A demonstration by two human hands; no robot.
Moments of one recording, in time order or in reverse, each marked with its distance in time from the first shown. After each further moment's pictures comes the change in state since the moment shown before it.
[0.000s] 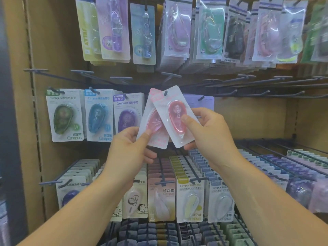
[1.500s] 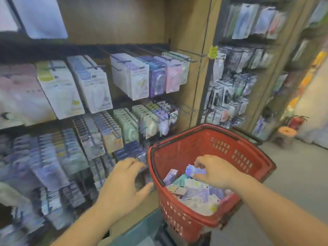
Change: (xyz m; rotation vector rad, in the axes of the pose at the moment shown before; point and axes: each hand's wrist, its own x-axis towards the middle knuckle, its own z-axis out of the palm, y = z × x) left_hand -0.325 -0.122 0.110 0.767 -0.886 0.351; right_hand -0.370 0.110 -0.304 -1.182 -0.584 0.765
